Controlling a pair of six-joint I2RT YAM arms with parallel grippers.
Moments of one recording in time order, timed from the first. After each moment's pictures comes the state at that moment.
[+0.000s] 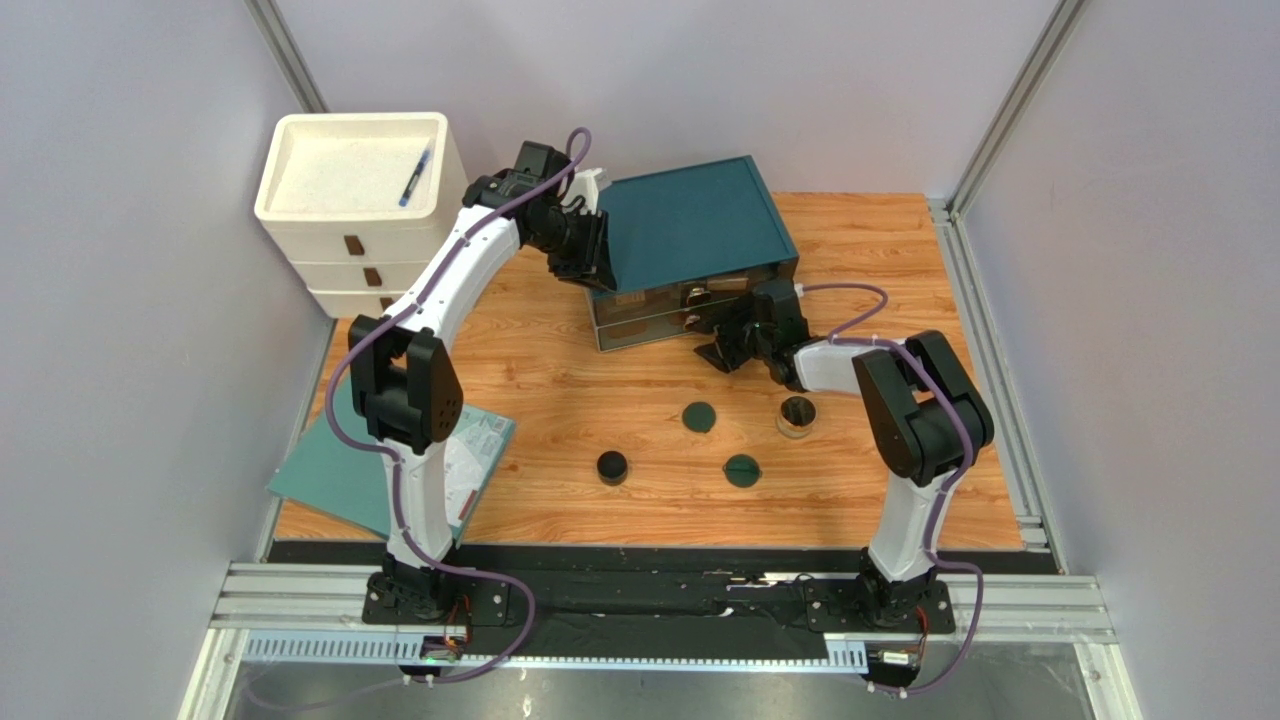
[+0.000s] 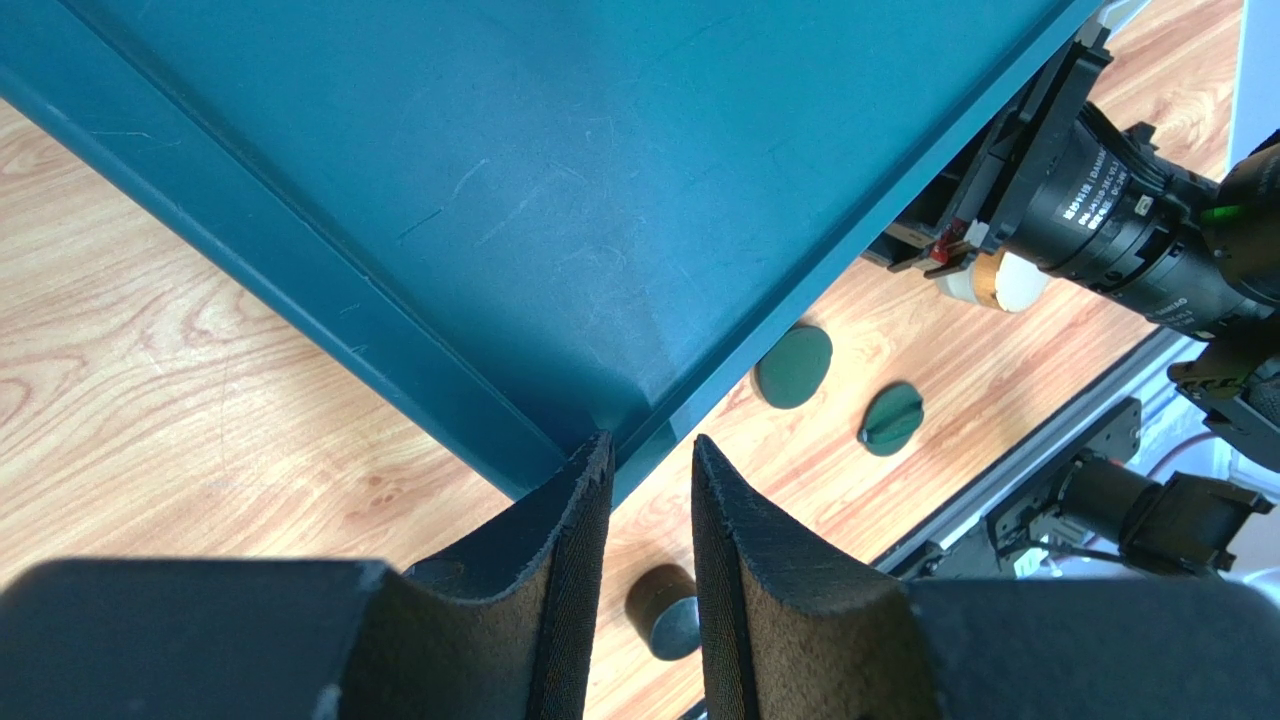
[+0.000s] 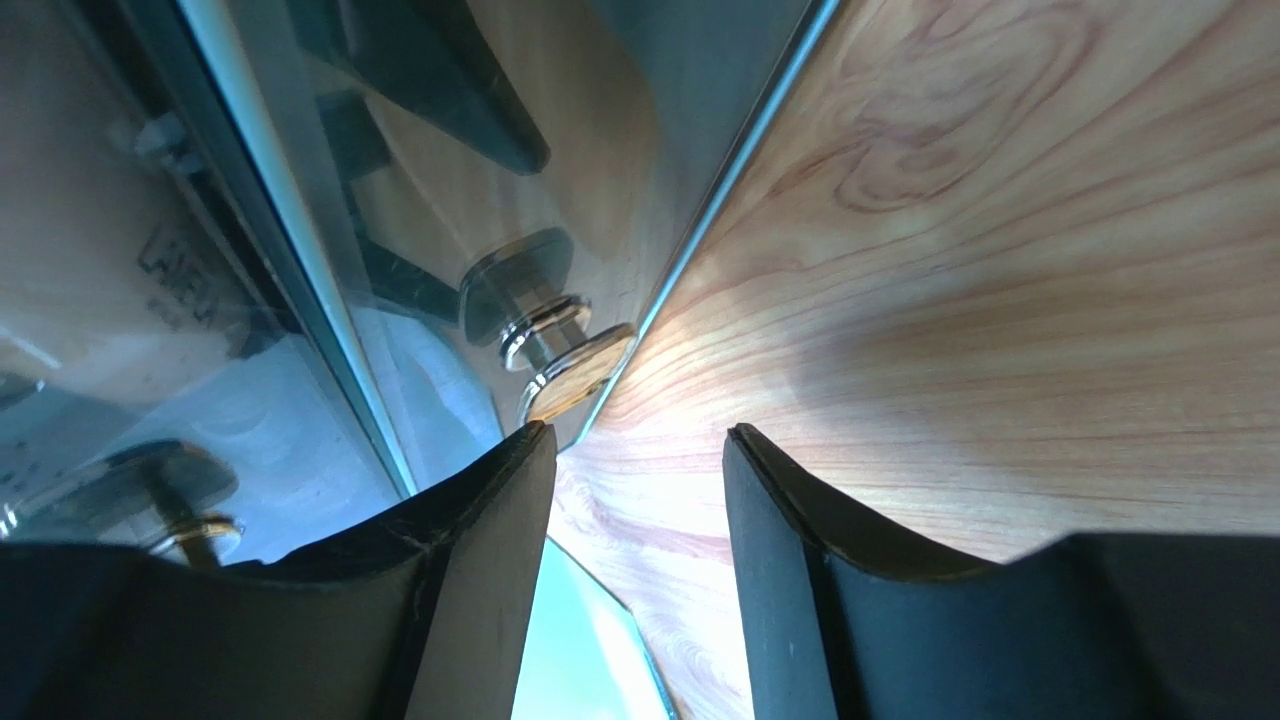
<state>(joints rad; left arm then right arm) -0.33 2.03 1.98 -0.98 0.46 -0.17 0.36 1.88 0.95 0.30 -0.20 1.42</state>
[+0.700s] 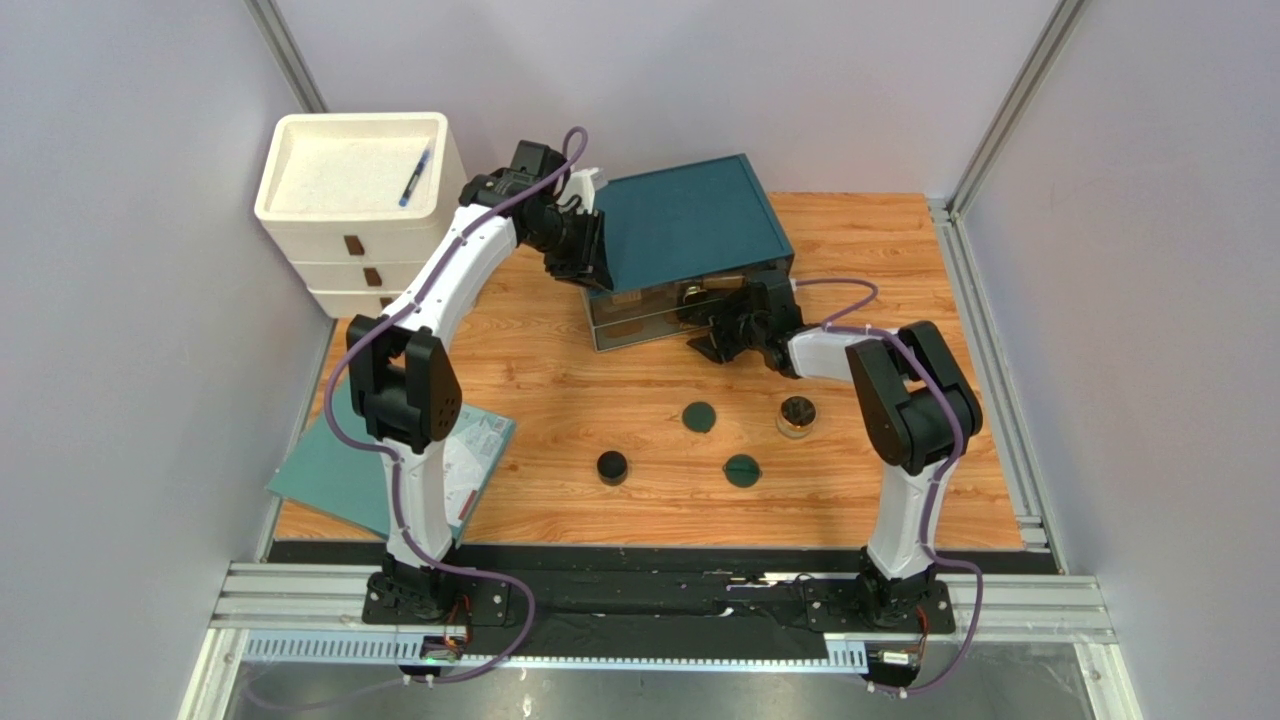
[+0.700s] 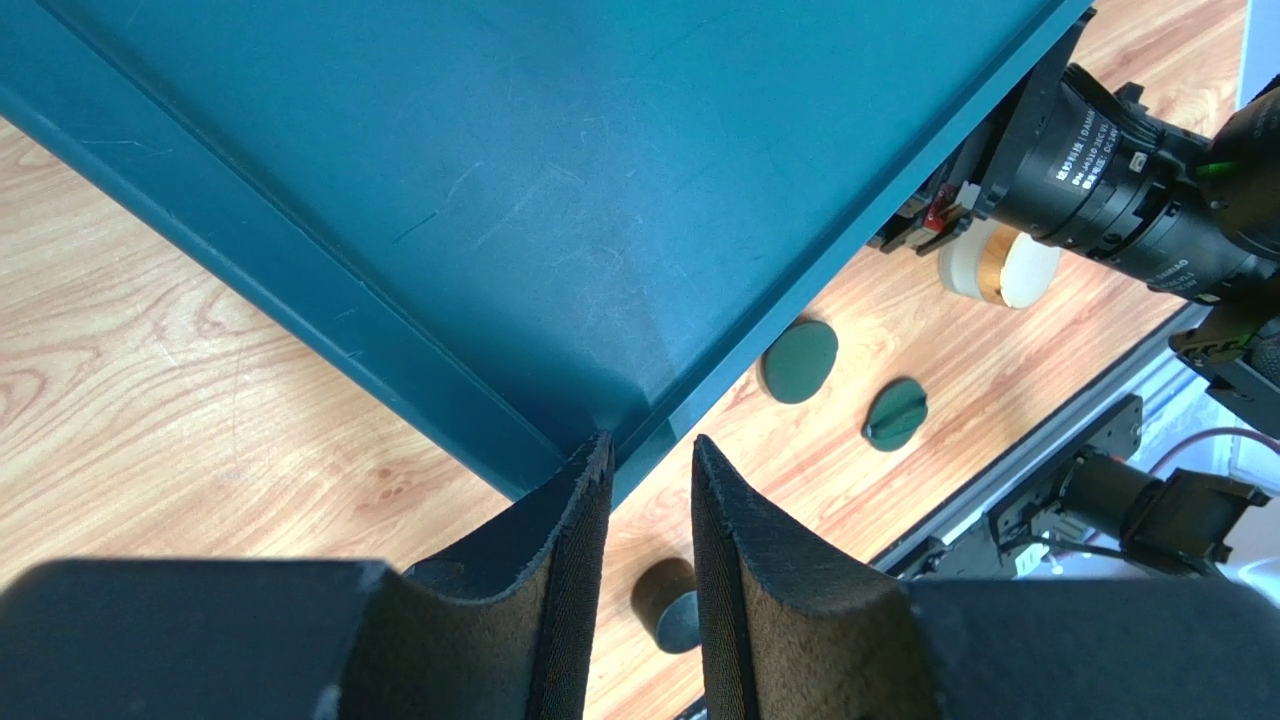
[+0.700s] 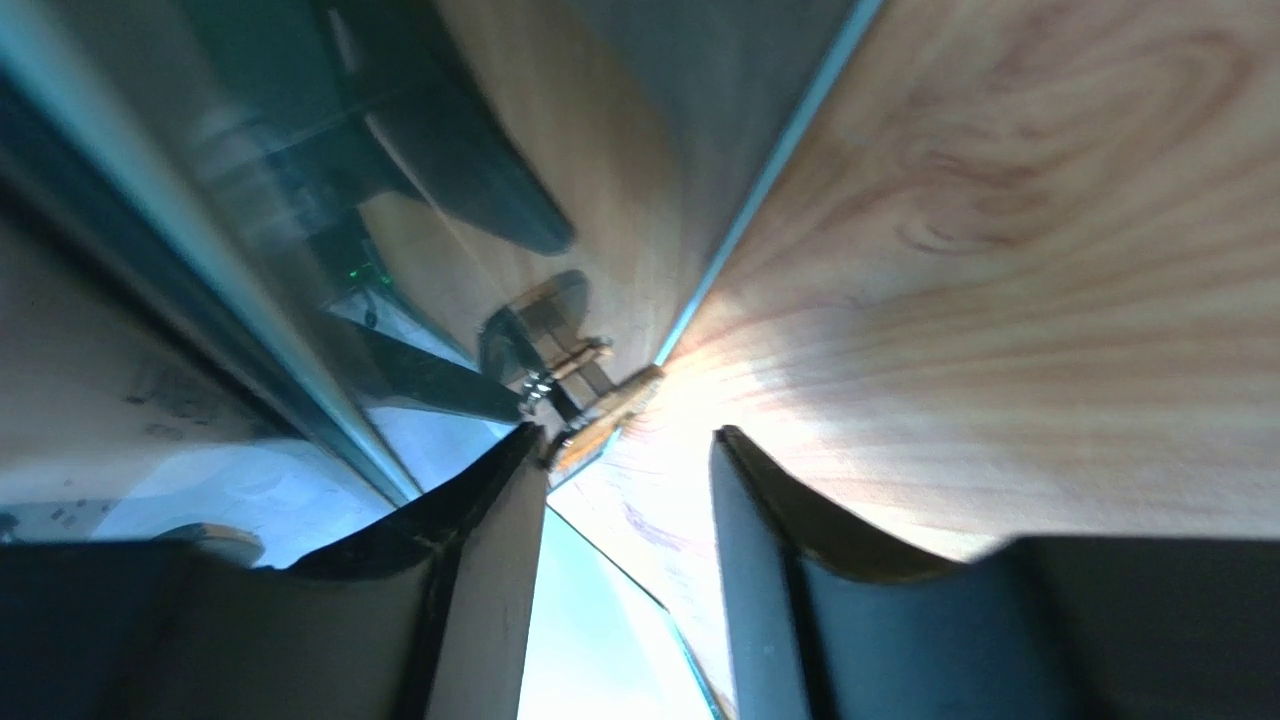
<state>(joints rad) -0.32 2.03 1.99 -0.99 0.46 -0.16 0.36 1.94 1.04 0.24 -0.24 1.46</state>
